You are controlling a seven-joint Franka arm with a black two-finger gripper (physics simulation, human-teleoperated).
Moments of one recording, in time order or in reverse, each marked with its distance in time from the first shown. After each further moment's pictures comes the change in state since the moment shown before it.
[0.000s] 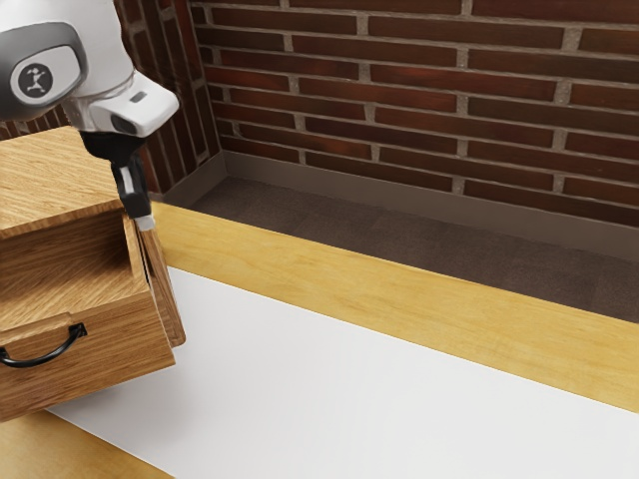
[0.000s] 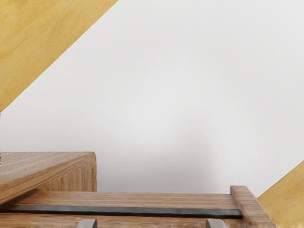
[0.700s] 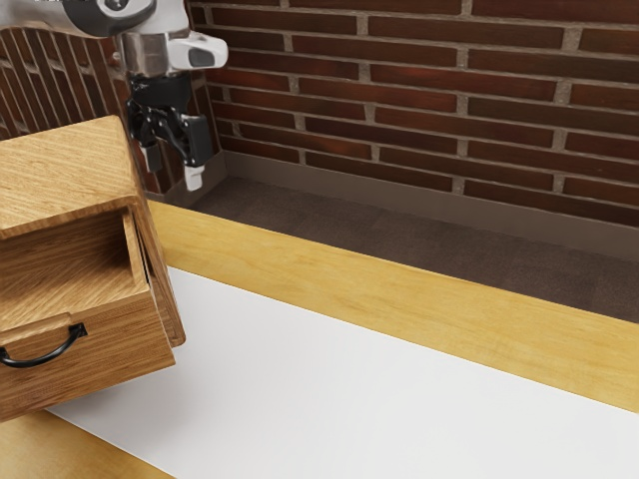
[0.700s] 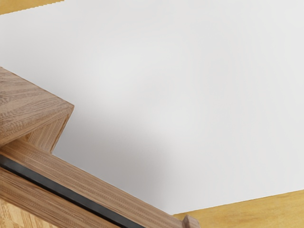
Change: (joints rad) arm -0.053 0.394 0.085 0.498 -0.075 -0.376 -0.494
